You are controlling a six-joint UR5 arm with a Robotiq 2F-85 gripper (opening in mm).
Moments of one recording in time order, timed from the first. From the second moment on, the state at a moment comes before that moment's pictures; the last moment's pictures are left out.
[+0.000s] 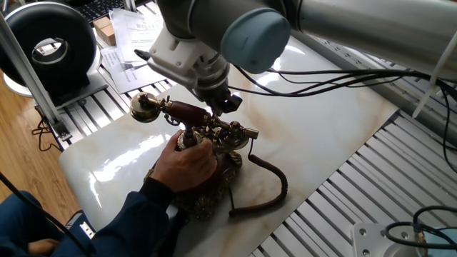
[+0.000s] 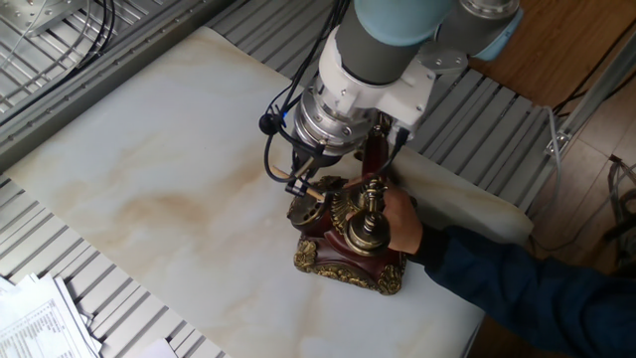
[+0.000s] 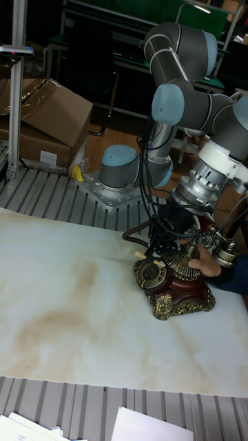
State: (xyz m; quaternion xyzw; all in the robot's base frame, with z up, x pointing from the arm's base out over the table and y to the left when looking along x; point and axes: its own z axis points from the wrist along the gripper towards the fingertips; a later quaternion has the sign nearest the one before) arm 0.510 0.093 0.127 0.80 -0.58 0.12 0.08
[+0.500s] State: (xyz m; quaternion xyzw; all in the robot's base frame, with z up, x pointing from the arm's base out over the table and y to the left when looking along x) arm 0.508 0.094 0.127 0.79 -0.60 0.12 0.09
